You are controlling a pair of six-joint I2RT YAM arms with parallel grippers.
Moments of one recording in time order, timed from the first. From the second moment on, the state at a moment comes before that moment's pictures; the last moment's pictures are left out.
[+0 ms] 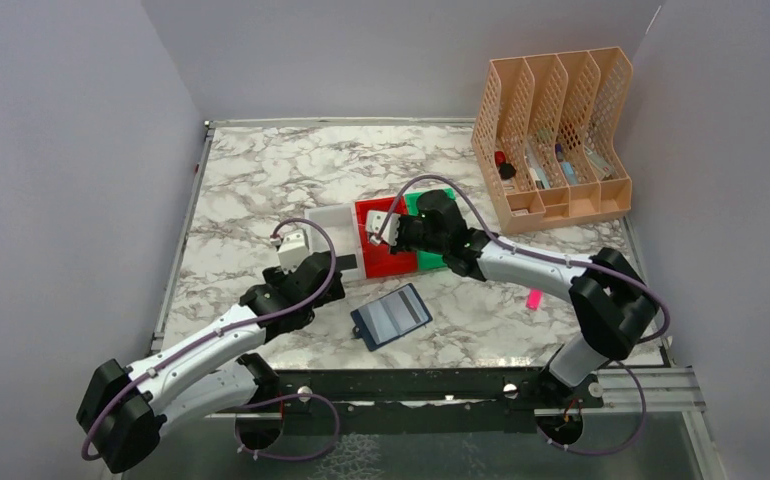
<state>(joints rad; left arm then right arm) -0.78 0.91 0.55 -0.58 -0.56 -0.88 0.80 1.60 0.97 0.21 -0.24 -0.77</state>
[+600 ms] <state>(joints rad) -0.76 0.84 0.55 -0.59 -0.57 -0.88 0.83 1.76 1.06 0.17 0.02 -0.95</state>
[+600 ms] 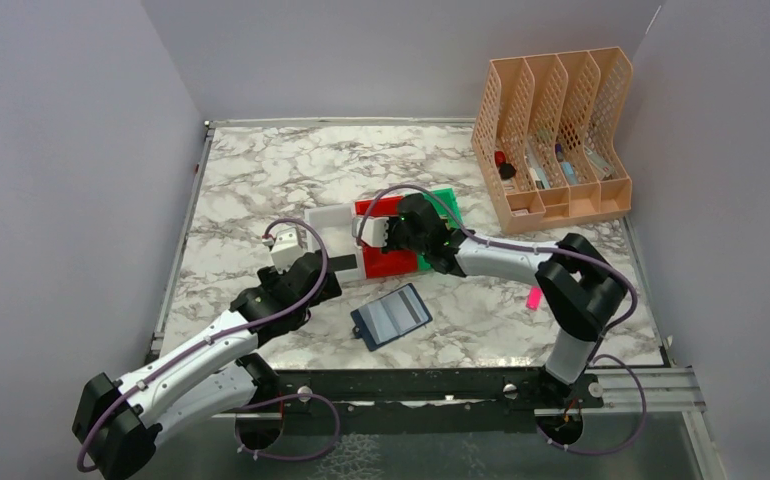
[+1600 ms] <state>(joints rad) -0.76 0.75 0.53 -0.60 -0.57 -0.87 0.88 1.96 1.15 0.18 0.19 -1.02</state>
